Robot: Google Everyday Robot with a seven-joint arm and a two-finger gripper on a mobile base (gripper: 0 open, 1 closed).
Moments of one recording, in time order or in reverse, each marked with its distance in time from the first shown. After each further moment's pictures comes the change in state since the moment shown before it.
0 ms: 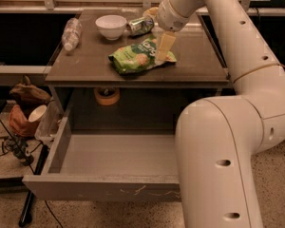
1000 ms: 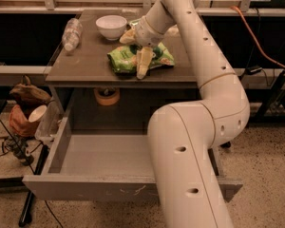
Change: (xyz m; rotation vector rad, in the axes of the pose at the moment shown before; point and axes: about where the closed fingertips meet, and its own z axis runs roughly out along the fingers) arm -0.027 0.012 0.094 -0.154 -0.118 -0.060
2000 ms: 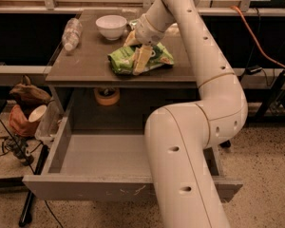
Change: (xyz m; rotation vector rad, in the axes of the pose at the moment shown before) arm -0.004 -0.001 -0.006 0.000 0.000 0.000
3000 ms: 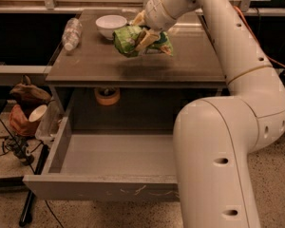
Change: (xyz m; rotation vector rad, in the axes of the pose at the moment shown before) arm -0.029 -0.013 -0.071 0.200 -0.071 -0.158
